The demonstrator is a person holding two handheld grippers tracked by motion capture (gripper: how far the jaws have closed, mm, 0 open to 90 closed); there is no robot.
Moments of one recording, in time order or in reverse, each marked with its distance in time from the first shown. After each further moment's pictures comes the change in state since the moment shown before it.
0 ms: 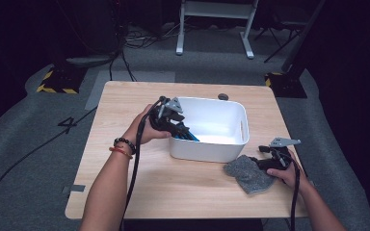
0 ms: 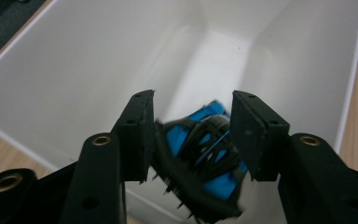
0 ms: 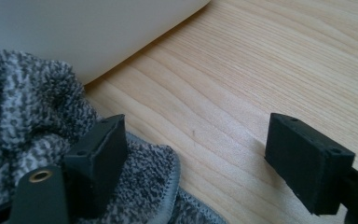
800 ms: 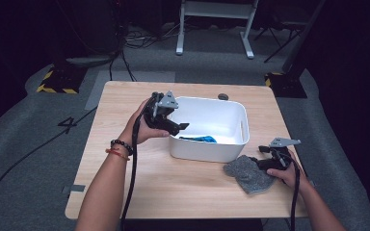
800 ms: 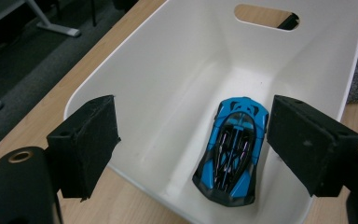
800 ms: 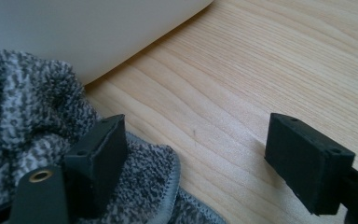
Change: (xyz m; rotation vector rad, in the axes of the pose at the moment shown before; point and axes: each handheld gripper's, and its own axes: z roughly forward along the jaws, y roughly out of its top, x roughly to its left) left arm -0.007 -0.001 -0.035 -0.134 0.169 -0.018; right arm 0.000 0.000 0.000 -0.001 0.003 0.000
